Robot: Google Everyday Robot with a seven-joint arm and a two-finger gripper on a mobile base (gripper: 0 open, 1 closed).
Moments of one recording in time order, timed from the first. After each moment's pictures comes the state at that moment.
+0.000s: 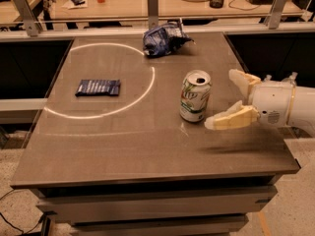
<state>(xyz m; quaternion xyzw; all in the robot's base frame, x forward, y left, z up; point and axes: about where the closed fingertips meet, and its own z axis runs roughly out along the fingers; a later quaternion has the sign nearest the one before) 0.508 -0.153 0.887 -0.40 0.67 0.30 0.54</state>
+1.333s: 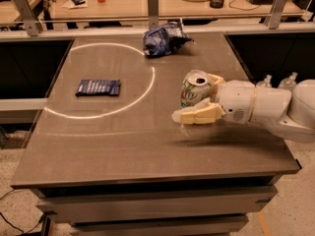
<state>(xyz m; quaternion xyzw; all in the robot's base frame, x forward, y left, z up) 0.515 -0.076 0.887 -0.42 0.61 0.39 0.55</state>
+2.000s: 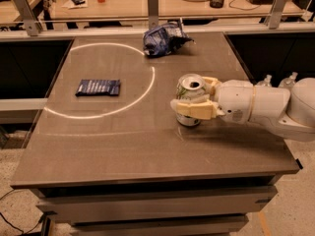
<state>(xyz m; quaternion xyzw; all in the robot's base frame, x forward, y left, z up) 0.511 -0.069 0.888 -0.43 0.60 0.38 0.55</state>
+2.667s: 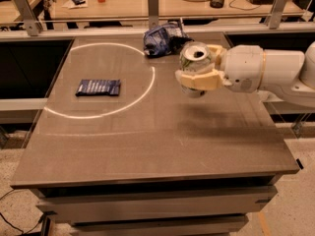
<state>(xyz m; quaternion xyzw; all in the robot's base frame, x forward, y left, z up) 0.531 -0.074 0.951 -0.49 0.56 0.34 0.57</state>
